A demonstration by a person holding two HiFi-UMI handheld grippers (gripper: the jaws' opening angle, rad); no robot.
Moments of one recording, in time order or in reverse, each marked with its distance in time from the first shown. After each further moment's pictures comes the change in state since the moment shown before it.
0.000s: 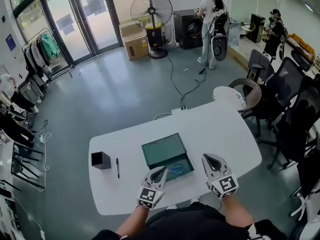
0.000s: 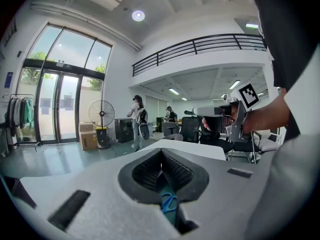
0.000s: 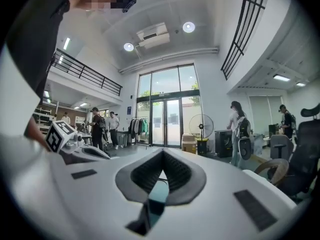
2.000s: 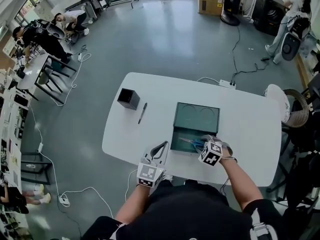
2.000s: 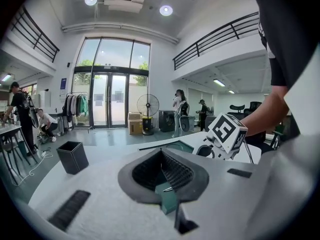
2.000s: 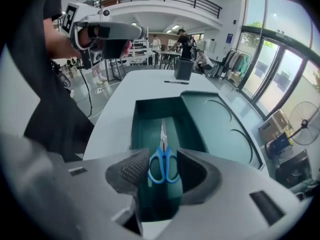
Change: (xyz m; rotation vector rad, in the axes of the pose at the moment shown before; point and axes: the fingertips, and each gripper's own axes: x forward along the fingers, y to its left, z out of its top) left arm -0.090 0.040 -0.047 -0.164 0.108 0.529; right arm 0.077 0.125 -0.238 -0.706 0.838 0.979
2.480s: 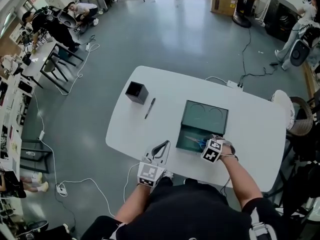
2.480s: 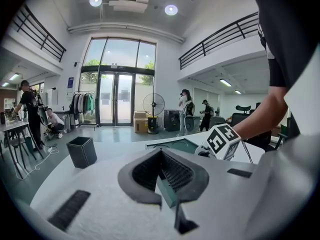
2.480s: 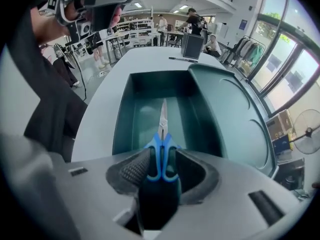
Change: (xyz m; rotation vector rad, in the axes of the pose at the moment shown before) left arm -0.020 0.021 -0.006 -0.039 0.007 0.074; right arm 0.041 -0.002 -0.020 -0.057 0.179 0.050
